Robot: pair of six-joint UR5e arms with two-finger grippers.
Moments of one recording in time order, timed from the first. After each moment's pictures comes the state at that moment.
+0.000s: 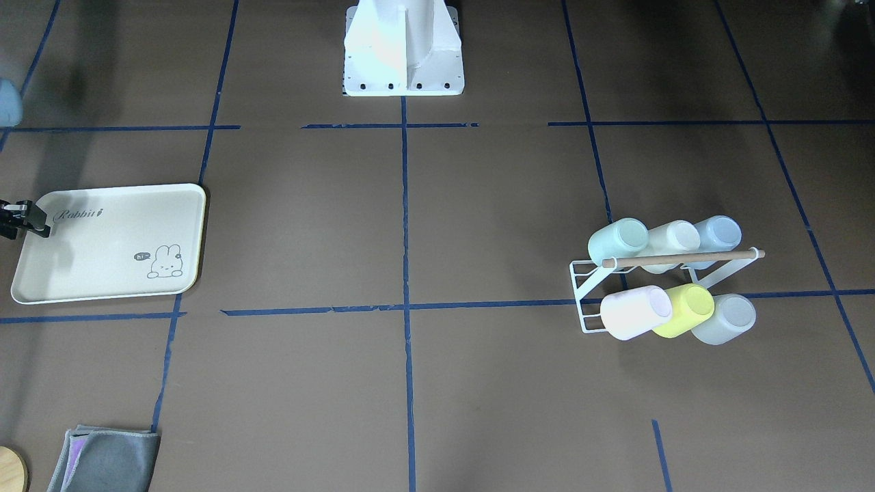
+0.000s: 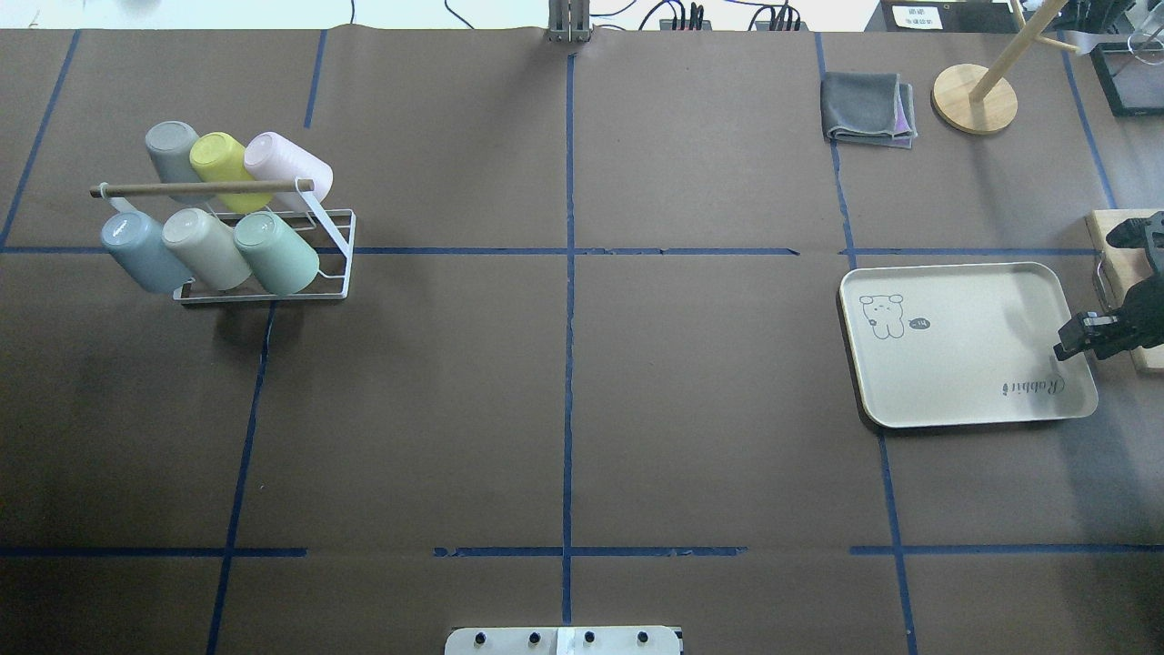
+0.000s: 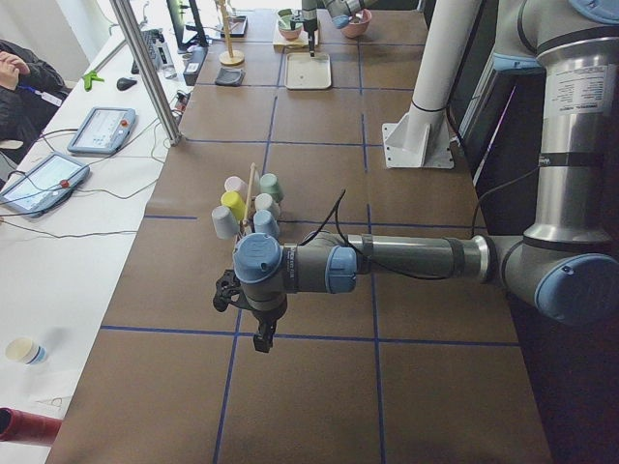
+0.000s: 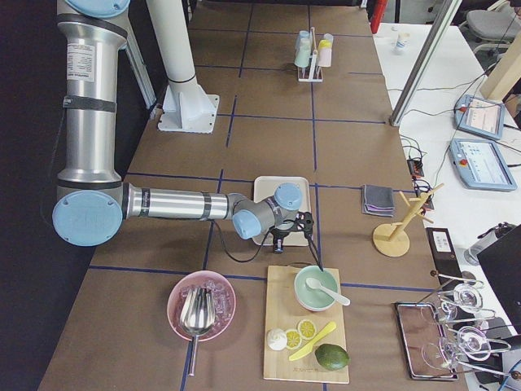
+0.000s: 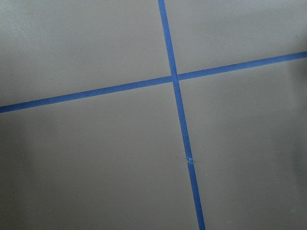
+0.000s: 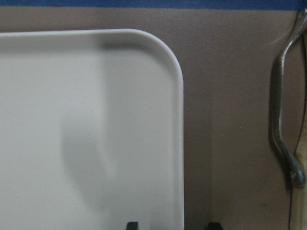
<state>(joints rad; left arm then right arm) -1.60 -1.53 -1.63 -1.54 -2.37 0.21 1.08 -1.64 1.51 -1.07 2.28 0.58</state>
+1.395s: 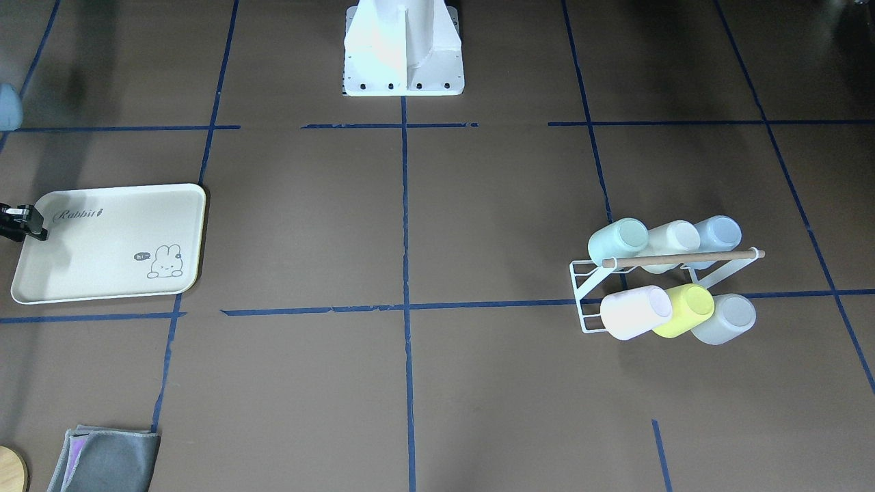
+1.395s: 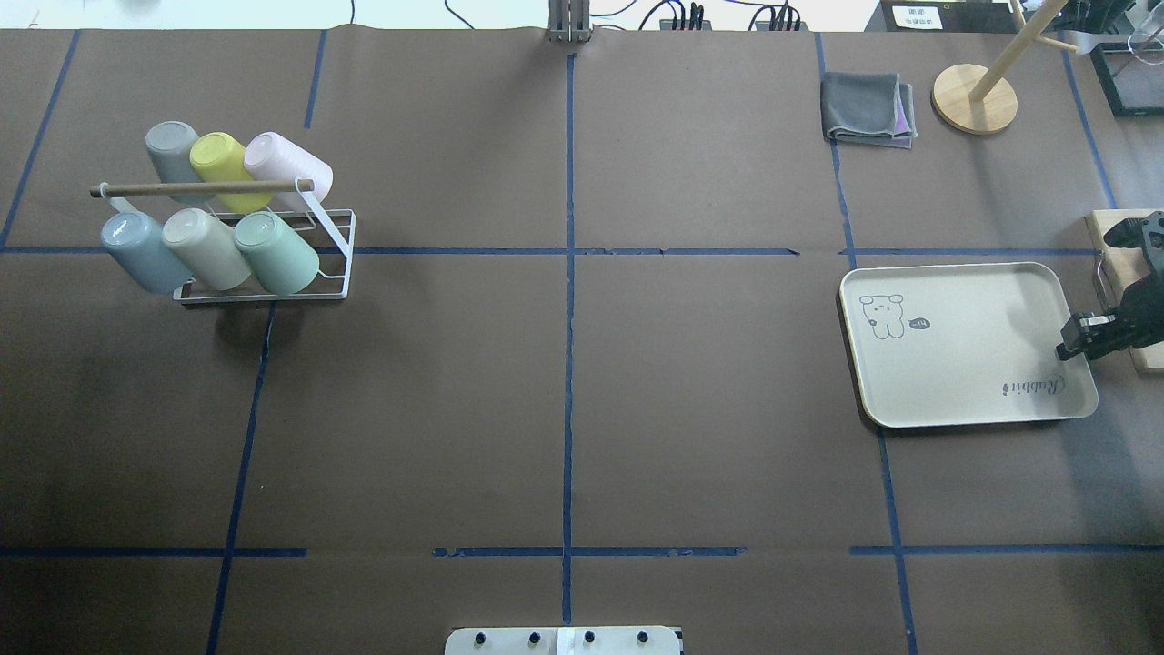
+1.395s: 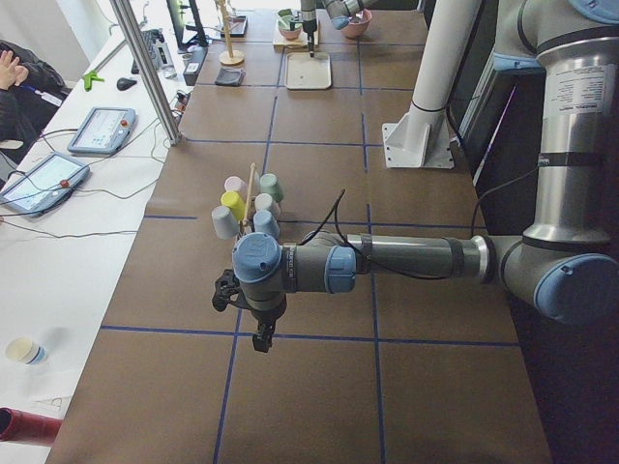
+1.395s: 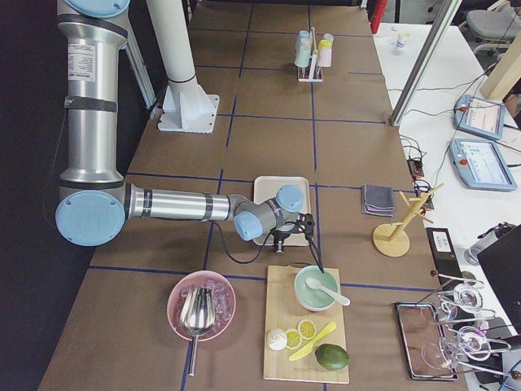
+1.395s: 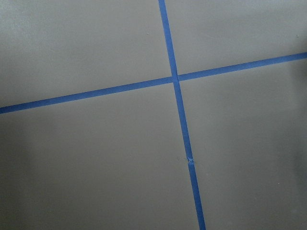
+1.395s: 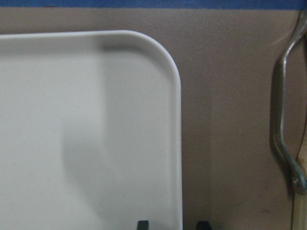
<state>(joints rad) -1.60 -1.53 -1.63 -1.54 -2.37 0.21 1.09 -1.63 1.49 -1.06 2.29 0.58</state>
